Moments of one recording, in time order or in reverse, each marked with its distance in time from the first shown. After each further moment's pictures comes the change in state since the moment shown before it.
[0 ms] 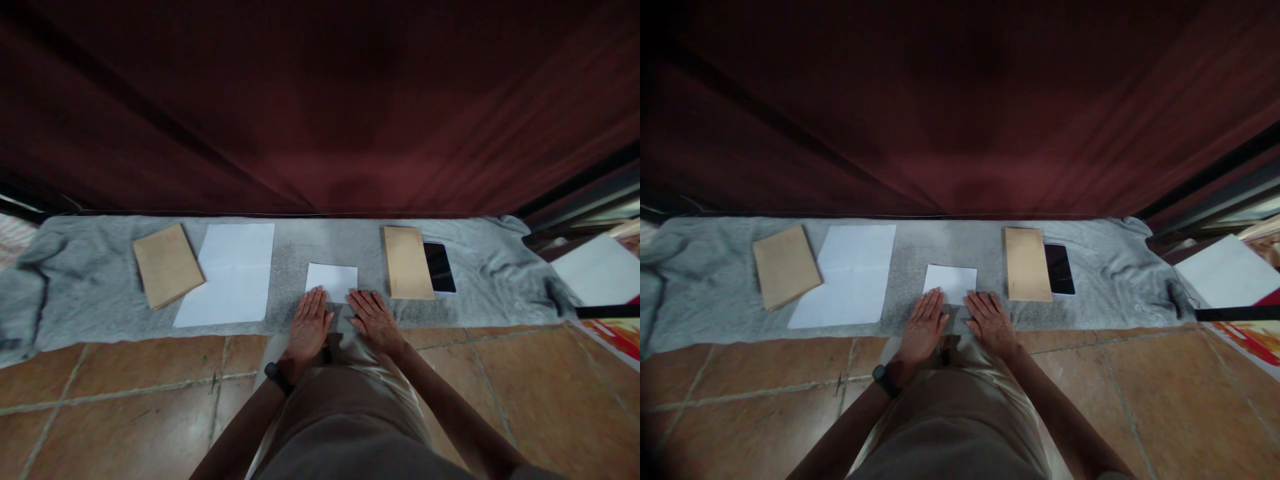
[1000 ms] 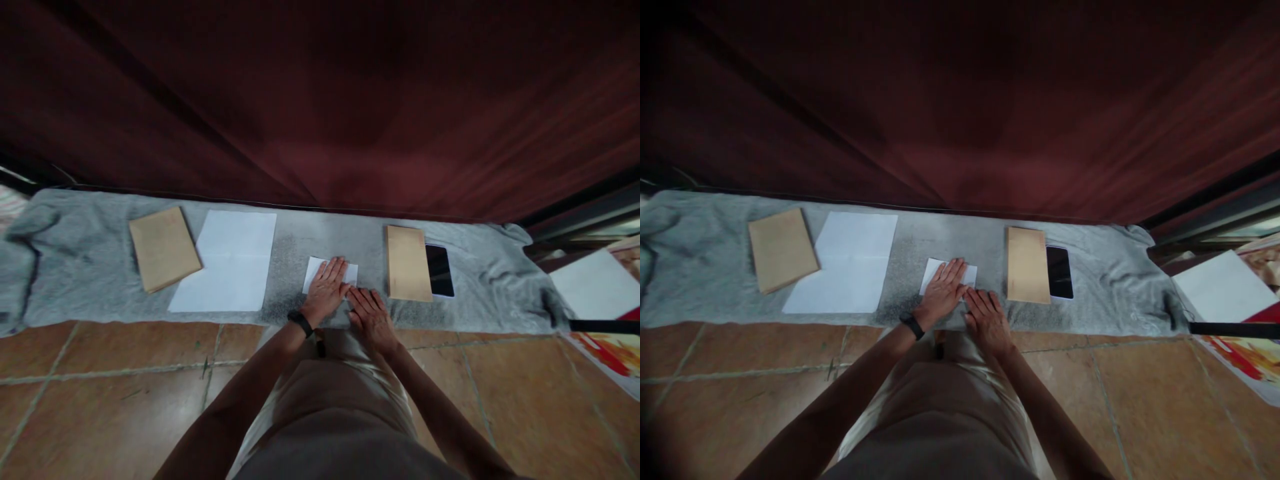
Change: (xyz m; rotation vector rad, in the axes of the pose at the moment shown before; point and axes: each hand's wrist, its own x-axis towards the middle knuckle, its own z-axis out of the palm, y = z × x) left_hand 0.087 0.008 0.024 -0.075 -0.060 0.103; right_hand 0.000 -0.002 -0.001 0.038 -0.003 0.050
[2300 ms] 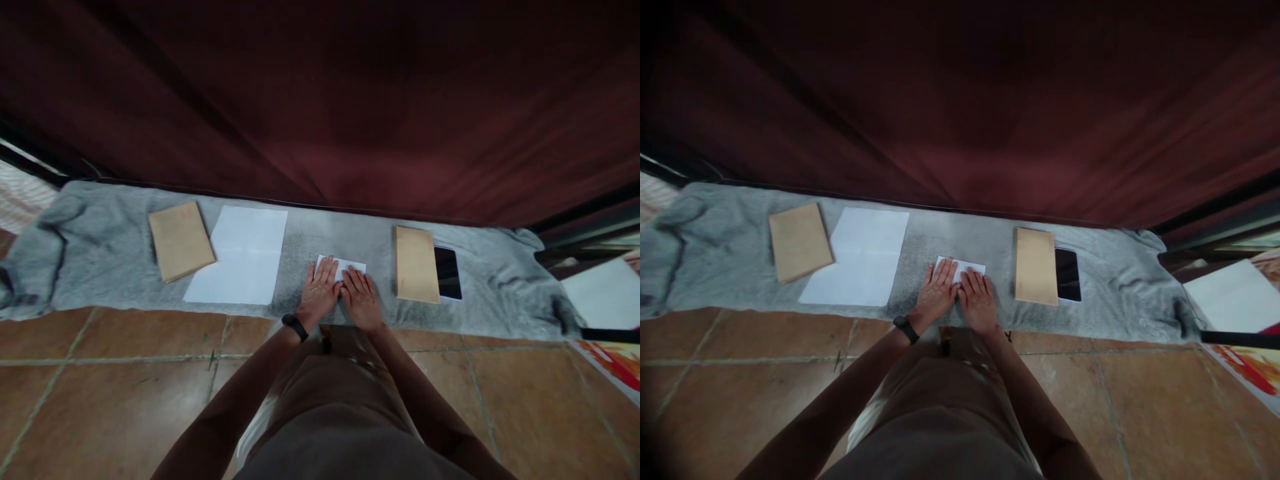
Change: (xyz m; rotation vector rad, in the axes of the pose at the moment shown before) left_hand -0.031 -0.016 -0.012 0.024 0.015 -0.175; right_hand 0.060 -0.026 0.029 0.006 0.169 0.136
